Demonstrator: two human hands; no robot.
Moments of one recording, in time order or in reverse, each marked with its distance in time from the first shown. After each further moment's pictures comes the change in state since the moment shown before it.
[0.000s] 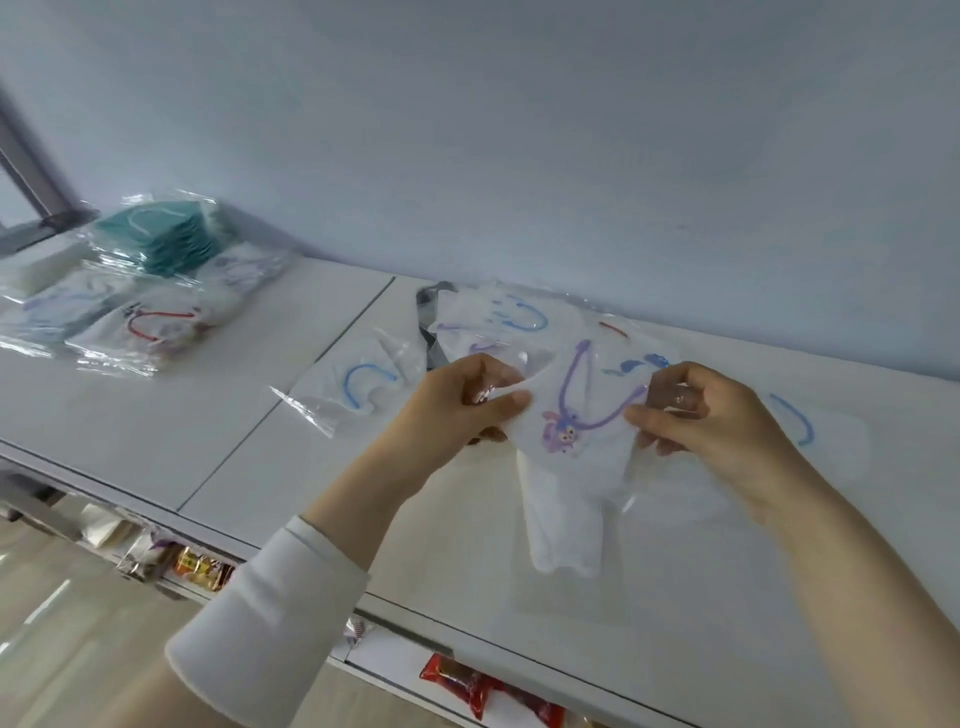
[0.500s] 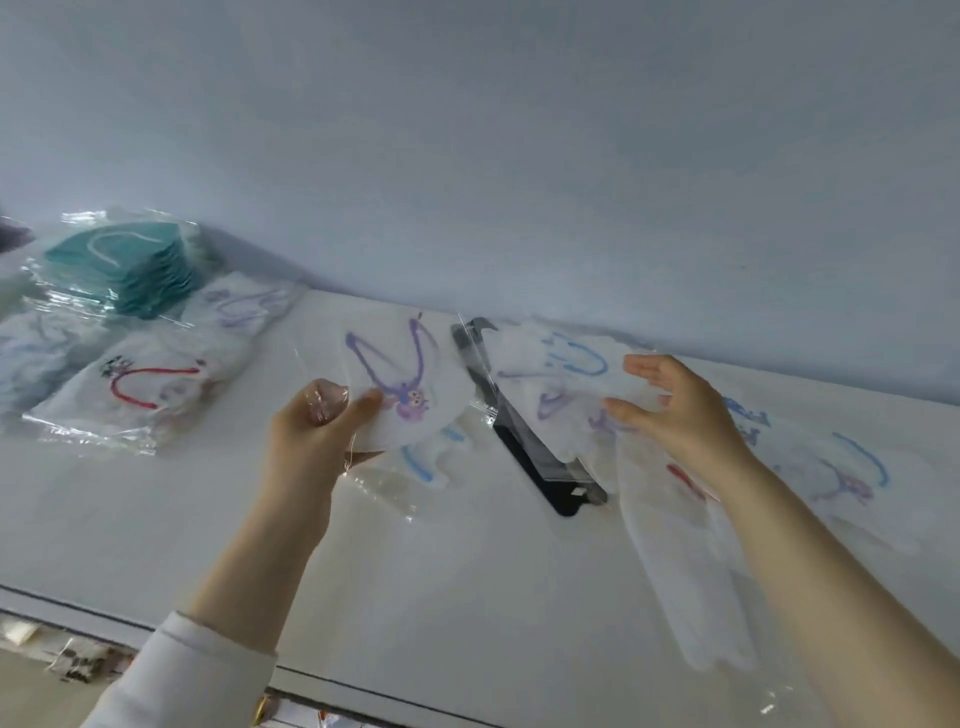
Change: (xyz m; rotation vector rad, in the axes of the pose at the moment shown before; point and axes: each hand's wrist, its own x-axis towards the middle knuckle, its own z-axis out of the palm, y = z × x) left_hand 0.029 -0.044 -0.168 -0.327 0.423 -0.035; right_hand 0.085 0.003 0.091 -0.489 0.281 -0.026
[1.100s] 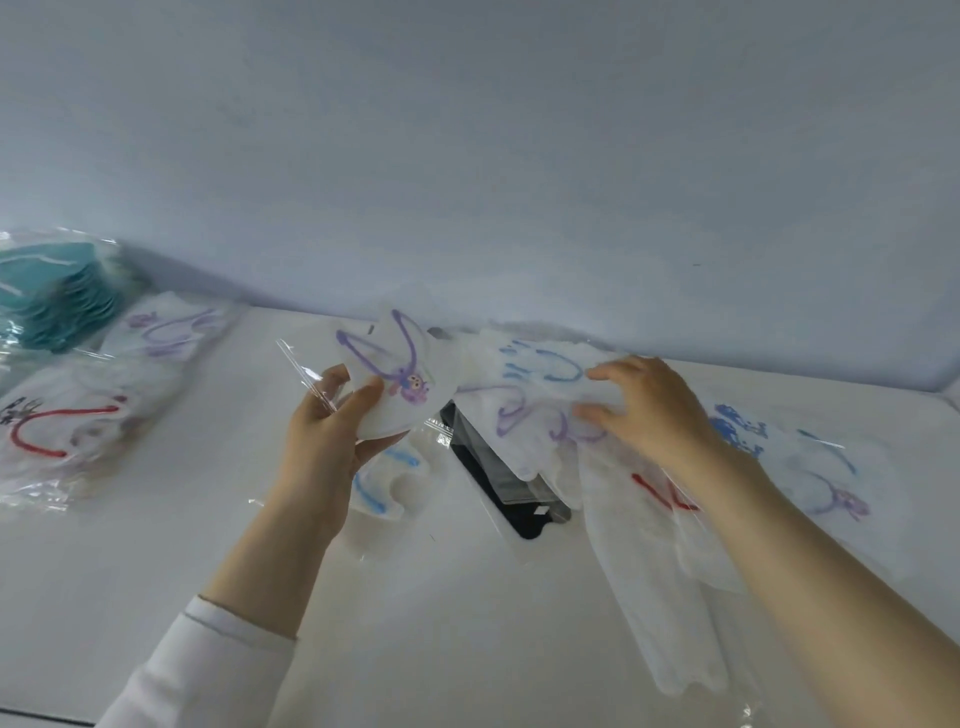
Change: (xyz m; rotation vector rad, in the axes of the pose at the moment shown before) left_hand 0.019 -0.001 0.055 -0.159 -0.090 -0.081; right_hand 0.024 0.008 -0.011 -0.640 -0.034 -0.185
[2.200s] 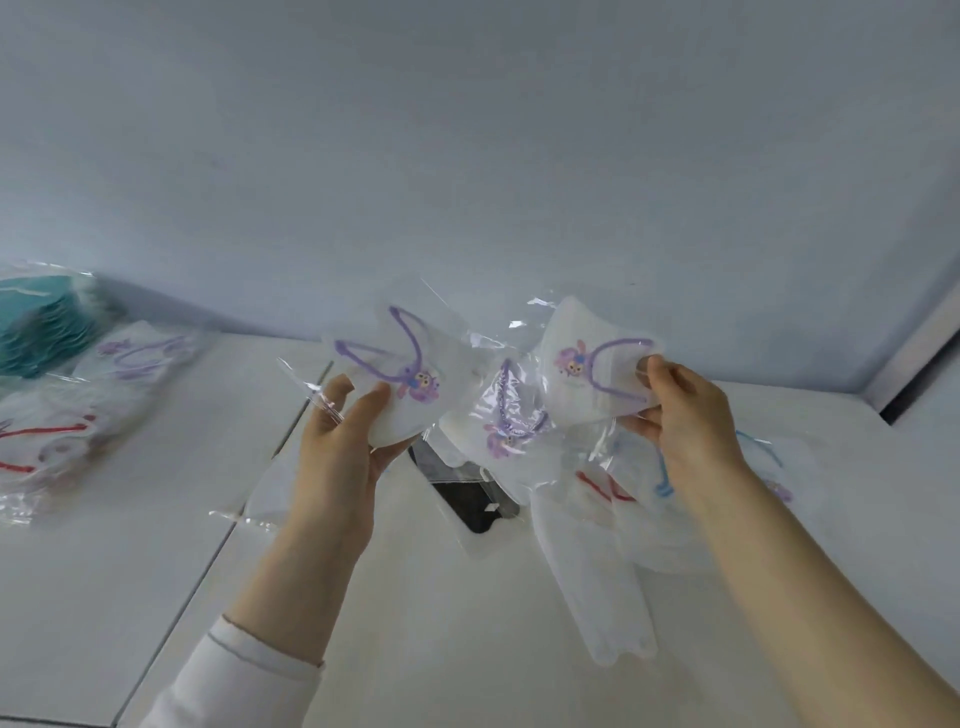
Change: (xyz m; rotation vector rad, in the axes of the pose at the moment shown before) left_hand -0.037 -0.008 0.041 -0.129 -0.077 0.063; right_hand -0.040 0.013 -0.044 1.274 0.404 0.609
